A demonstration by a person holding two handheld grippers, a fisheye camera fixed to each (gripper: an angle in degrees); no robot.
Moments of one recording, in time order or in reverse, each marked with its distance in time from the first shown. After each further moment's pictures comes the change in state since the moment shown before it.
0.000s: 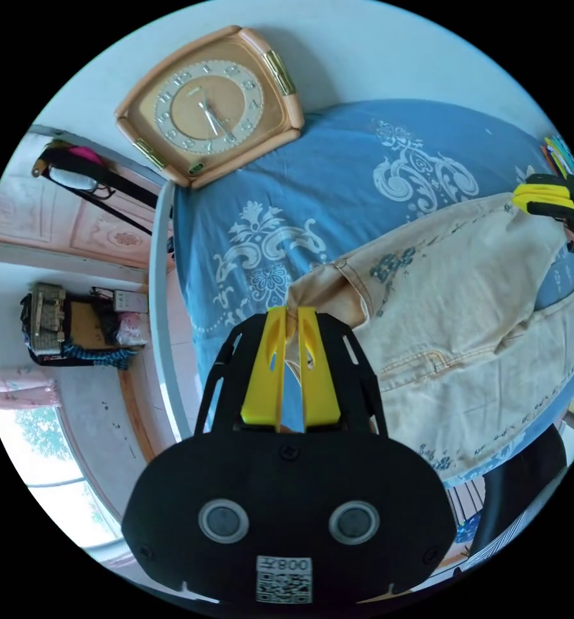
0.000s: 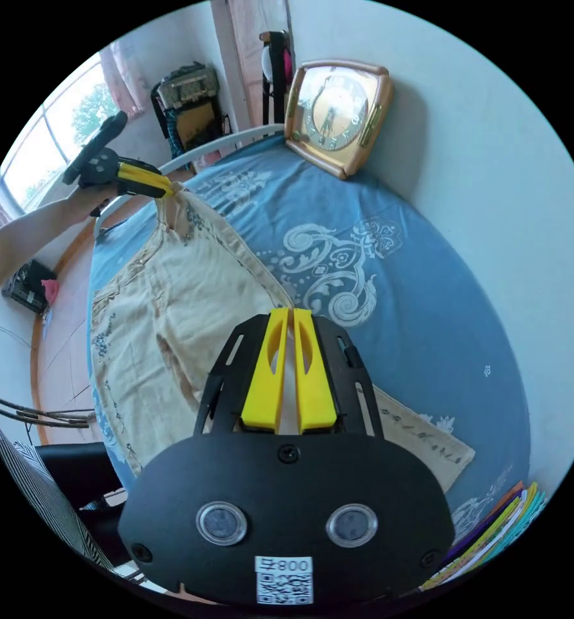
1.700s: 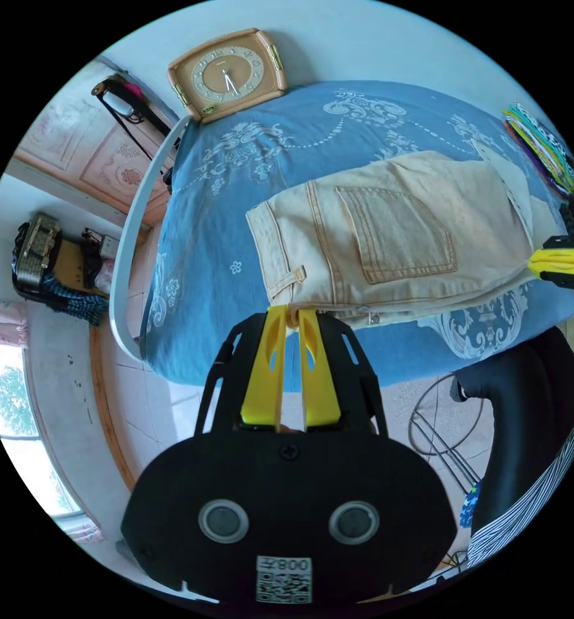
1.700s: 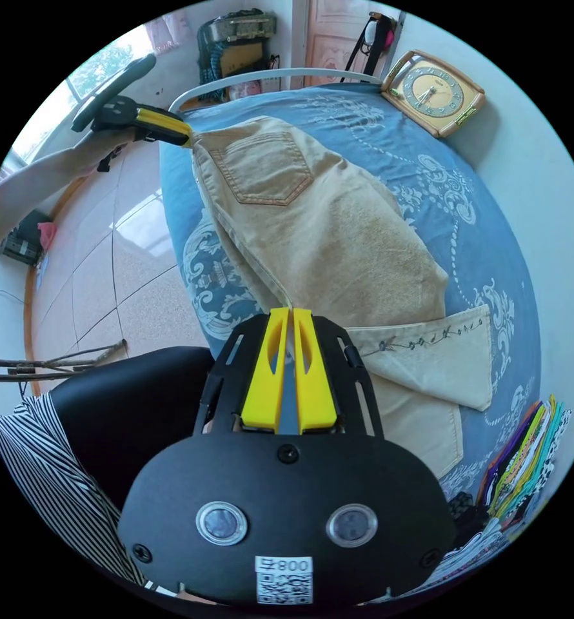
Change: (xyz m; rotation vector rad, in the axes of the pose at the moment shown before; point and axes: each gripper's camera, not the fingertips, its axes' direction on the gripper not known) left arm 0.065 0.396 -0.407 0.047 0.077 -0.107; right arm -0.281 0.242 0.066 -0.213 0.060 -0.080
